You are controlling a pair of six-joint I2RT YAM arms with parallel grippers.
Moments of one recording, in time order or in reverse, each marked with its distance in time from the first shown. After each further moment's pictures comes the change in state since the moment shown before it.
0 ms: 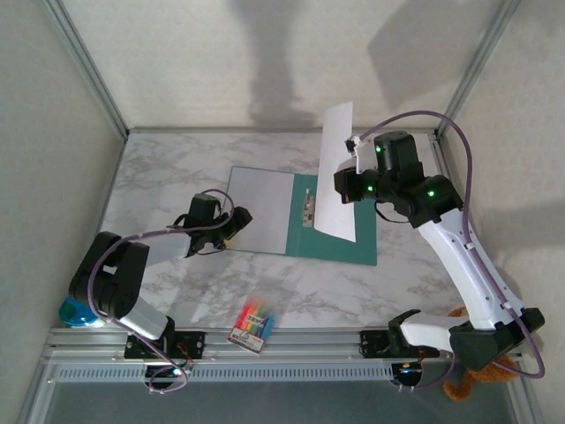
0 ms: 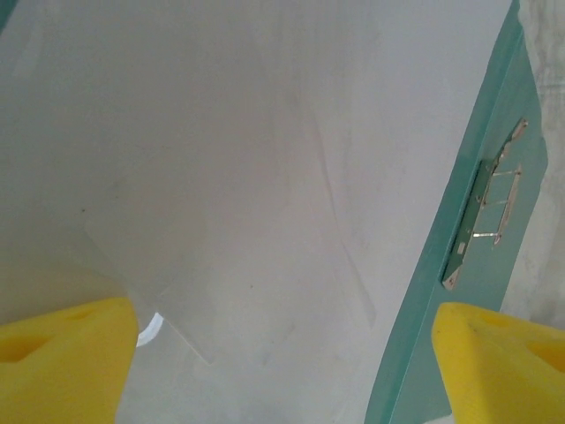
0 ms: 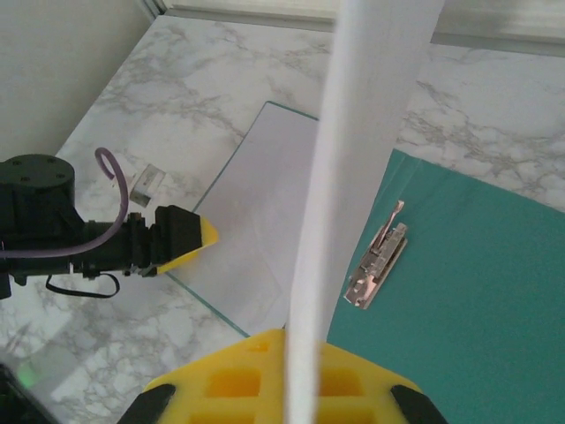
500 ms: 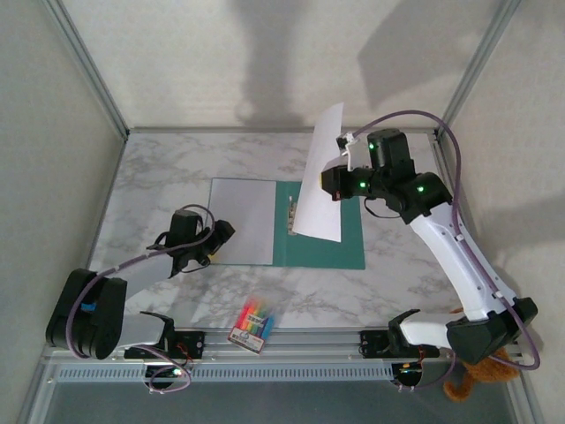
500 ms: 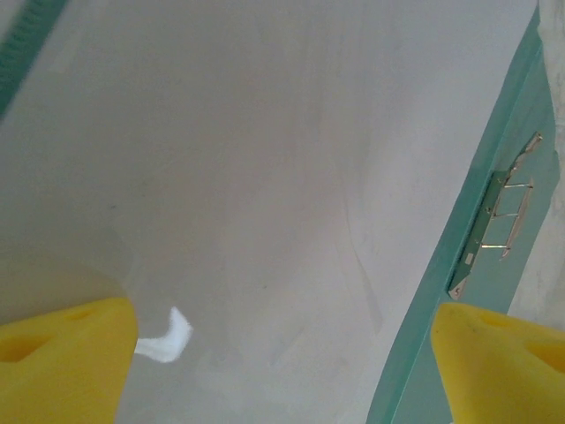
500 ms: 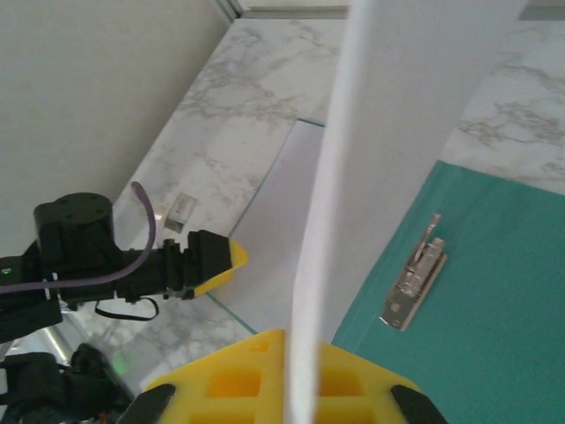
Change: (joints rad) left arm 0.082 -0.256 -0.180 -0.109 -0.023 -0.023; right arm 0.000 0.044 -0.034 0.113 -0.192 0.089
